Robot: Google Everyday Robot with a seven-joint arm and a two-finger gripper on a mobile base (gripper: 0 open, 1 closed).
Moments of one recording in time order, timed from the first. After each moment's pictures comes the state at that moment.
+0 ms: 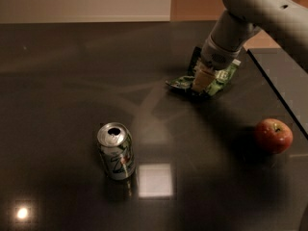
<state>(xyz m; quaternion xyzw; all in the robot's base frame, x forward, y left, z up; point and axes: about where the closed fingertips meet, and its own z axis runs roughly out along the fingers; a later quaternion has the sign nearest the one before) 0.617 -0.141 0.847 -0.58 0.80 0.05 0.15</state>
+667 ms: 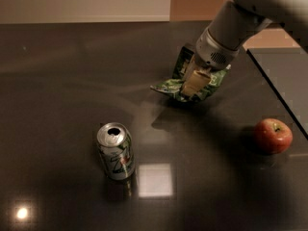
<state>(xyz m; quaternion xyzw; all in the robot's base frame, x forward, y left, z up) 0.559 -0.096 0.881 -0.64 0.74 0.12 0.17</state>
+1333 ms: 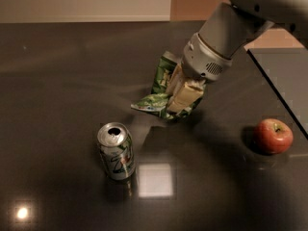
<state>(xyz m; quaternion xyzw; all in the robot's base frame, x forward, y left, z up) 0.486 -0.048 0.898 -0.72 0.65 0.18 0.18</state>
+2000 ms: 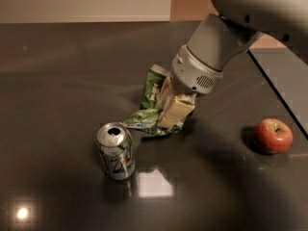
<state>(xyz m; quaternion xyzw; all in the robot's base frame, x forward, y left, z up) 0.445 -0.024 0.892 -0.73 0.63 0.20 0.16</state>
